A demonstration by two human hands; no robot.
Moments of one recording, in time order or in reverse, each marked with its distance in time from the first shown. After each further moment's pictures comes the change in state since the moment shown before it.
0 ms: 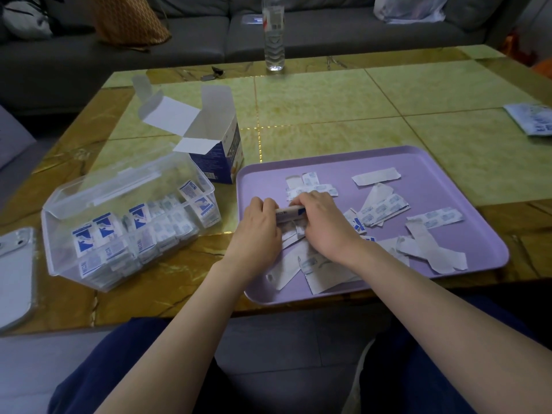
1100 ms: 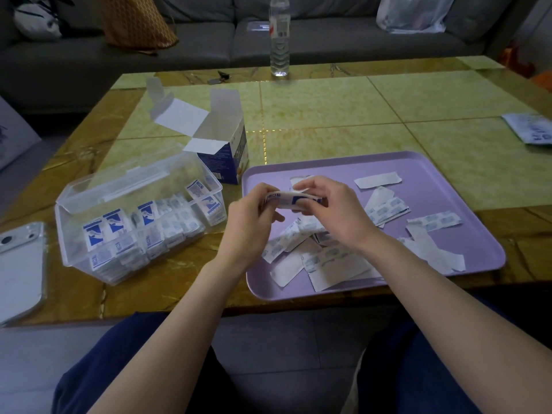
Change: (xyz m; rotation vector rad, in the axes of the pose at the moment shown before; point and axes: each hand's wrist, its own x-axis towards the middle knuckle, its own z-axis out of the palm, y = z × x) left_hand -0.010 0.001 -0.025 -0.520 0.241 -0.038; right_hand -0.003 -0.009 -0.023 0.565 0.121 0.029
